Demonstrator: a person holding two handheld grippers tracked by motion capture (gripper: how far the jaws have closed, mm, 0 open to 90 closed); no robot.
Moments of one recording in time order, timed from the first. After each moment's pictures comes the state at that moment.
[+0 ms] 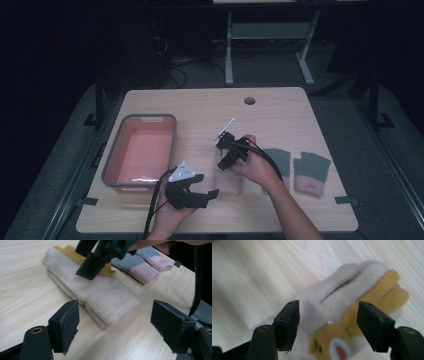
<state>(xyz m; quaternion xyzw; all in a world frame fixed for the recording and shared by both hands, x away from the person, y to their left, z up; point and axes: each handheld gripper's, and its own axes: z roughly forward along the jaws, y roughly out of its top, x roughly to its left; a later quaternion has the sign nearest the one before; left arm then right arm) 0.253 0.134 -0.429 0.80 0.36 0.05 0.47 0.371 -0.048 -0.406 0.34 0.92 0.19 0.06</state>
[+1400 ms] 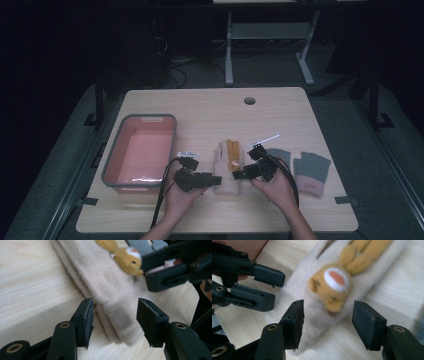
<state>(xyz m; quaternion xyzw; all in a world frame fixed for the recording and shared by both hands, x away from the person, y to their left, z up) 0.306 0.123 -0.453 0.77 0.48 -0.08 0.42 0.328 -0.126 -0.431 0.49 0.81 0.32 -0.06</state>
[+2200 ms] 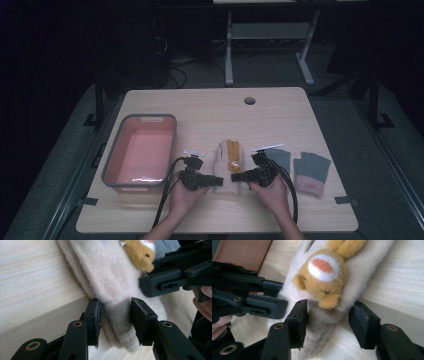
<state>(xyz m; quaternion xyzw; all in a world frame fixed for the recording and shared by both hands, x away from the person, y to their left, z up) 0.315 0.114 -0.462 0.77 0.49 -0.11 0.39 0.325 -0.131 -0.462 0.55 0.74 0.36 -0.12</state>
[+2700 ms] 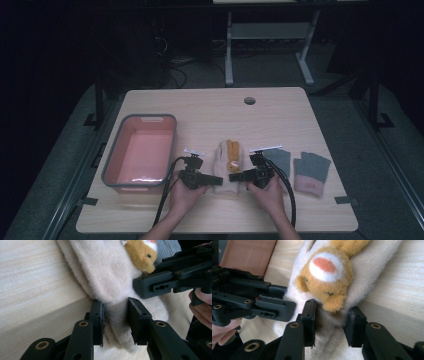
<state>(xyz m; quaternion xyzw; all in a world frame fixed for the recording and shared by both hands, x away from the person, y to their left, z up) 0.320 0.114 -0.465 0.77 0.50 -0.13 0.38 0.325 -0.125 -0.469 0.56 0.72 0.37 -0.14</state>
